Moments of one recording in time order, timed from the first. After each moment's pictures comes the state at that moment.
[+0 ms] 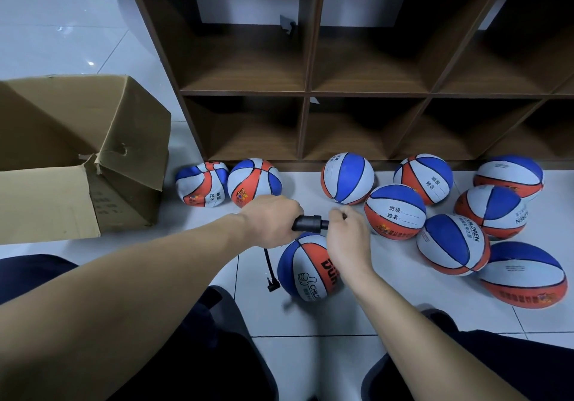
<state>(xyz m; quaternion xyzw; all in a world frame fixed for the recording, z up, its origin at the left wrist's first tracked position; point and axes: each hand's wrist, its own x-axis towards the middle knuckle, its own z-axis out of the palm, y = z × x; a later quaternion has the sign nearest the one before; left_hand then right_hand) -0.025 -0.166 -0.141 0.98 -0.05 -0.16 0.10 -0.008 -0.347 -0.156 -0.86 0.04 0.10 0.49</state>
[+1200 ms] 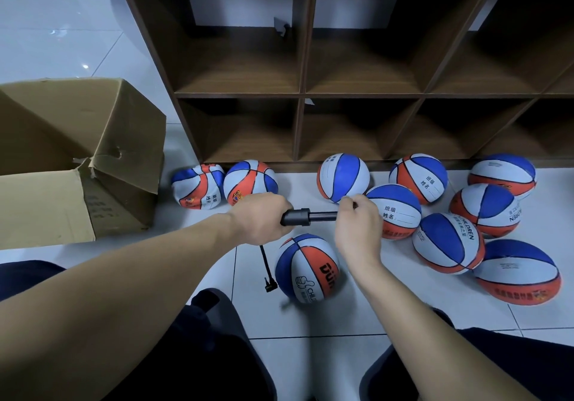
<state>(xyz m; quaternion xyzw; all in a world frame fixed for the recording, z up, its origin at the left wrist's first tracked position) -0.026 -0.153 -0.142 0.98 -0.02 -0.14 0.14 0.006 -0.356 -0.134 -0.88 0.03 0.01 0.48</state>
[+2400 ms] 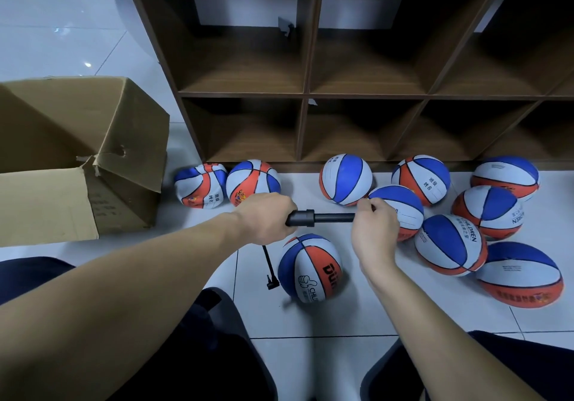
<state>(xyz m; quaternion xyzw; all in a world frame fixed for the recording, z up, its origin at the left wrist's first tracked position) -0.023 -0.154 -0.145 0.98 -0.03 -0.14 0.11 0.017 -0.372 -0.138 -0.86 0.09 0.01 0.51</state>
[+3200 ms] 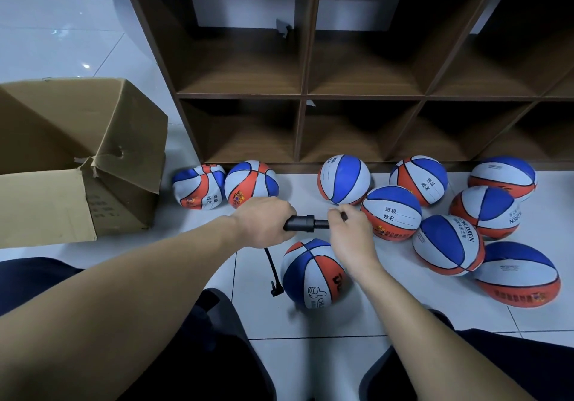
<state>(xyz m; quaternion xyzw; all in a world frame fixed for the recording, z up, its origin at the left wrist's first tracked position) -0.027 -0.158 -0.146 0.98 -0.06 -0.13 0.10 0.004 -0.360 -0.152 -0.86 -0.01 0.12 0.50</state>
